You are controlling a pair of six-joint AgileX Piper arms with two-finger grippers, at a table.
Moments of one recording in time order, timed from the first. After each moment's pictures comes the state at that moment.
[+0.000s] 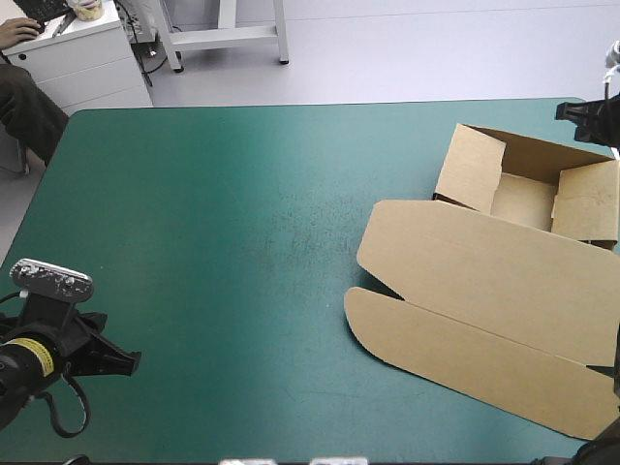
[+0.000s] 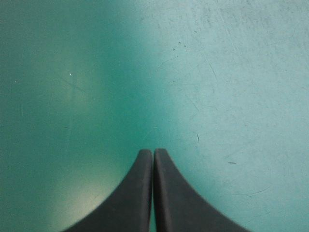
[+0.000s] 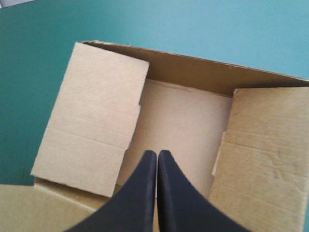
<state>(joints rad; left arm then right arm) -0.59 0.66 -0.93 0.32 1.25 -0.28 -0.34 1.74 -1.97 0.37 1.24 -0.22</state>
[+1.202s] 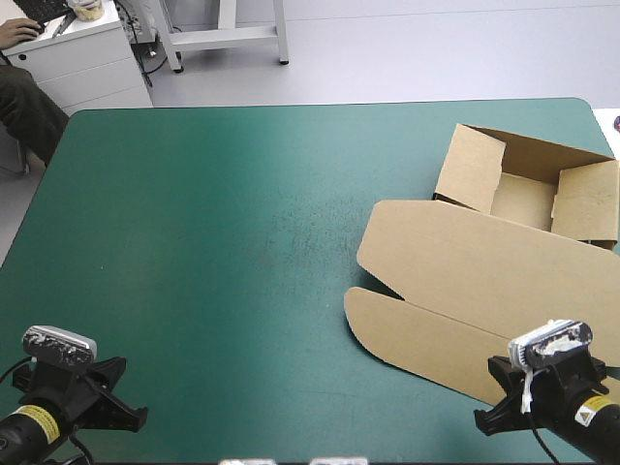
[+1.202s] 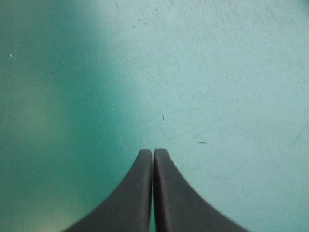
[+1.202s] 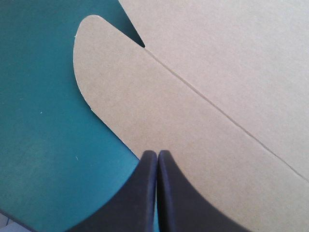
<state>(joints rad) -0.59 0.34 -0.57 0.21 1.06 -0.28 0.06 0.40 -0.63 0.38 1.07 -0.38</state>
